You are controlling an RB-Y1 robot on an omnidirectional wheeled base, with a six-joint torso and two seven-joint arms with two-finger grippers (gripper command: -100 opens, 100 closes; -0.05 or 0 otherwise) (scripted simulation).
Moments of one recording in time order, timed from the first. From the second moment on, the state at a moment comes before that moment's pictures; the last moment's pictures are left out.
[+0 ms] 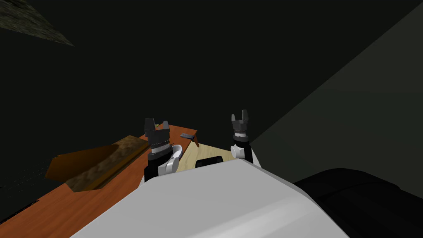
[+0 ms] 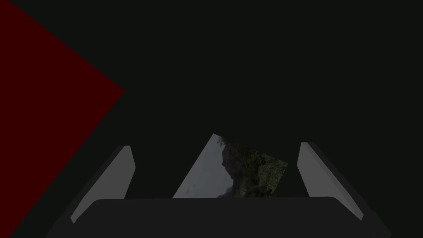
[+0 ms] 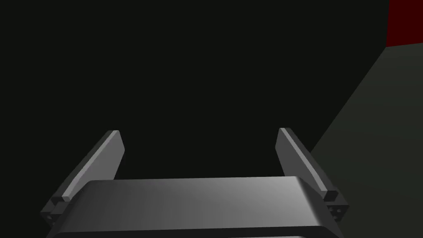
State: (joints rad) left arm 0.51 -0.02 -0.06 -2.26 -0.02 -0.59 -0.17; right arm 0.48 0.01 0.07 -2.26 0.02 -0.57 -0.05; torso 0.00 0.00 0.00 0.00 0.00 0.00
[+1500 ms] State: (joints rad) left arm 0.33 0.14 0.01 -2.06 0.01 -0.20 -0.17; right arm 0.48 0.01 0.07 -2.26 0.02 -0.57 -0.05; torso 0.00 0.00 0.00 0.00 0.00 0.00
